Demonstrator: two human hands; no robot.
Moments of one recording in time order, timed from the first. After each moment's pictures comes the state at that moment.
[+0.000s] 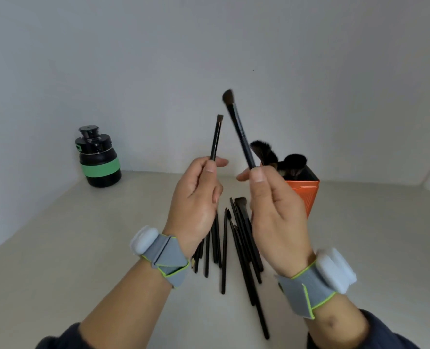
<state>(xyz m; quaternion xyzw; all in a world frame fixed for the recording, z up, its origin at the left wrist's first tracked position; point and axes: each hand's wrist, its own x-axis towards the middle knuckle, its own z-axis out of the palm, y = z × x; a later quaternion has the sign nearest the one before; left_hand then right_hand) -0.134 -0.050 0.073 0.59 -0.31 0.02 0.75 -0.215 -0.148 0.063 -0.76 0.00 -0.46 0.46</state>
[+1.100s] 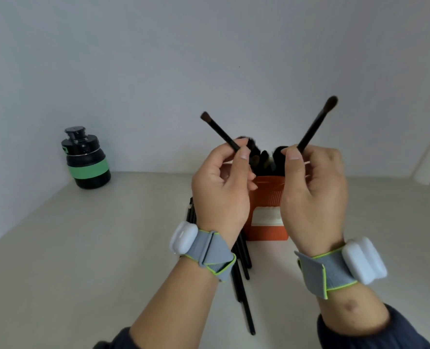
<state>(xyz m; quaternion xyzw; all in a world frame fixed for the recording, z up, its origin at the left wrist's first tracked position) -0.167 -0.109 0.084 0.51 -0.29 0.13 0.80 -0.232 -0.193 0.084 -0.72 0.12 -0.60 0.33</state>
